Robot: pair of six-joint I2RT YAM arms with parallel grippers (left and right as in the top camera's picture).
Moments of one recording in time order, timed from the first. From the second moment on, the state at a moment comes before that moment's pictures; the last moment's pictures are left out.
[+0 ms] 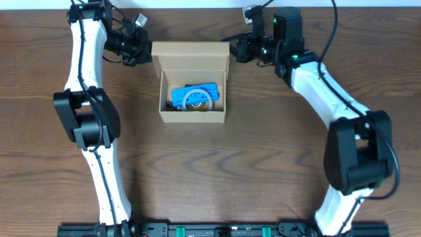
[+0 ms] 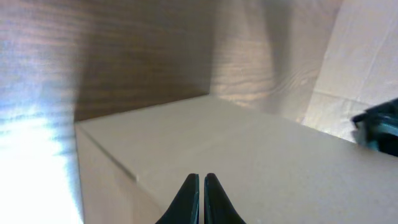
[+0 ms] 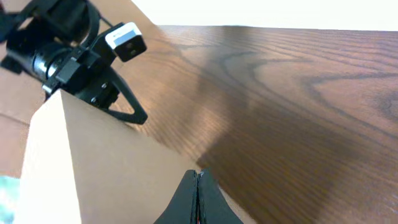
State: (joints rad) left arm 0.10 2.46 2.38 -1.51 0.86 -0.01; right arm 0.25 1.96 1.47 -0.04 -0.77 0.30
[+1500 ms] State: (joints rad) left arm 0.04 2.46 2.54 -1.70 0.30 -0.15; right arm 0.72 1.95 1.50 -0.57 -0.14 0.12
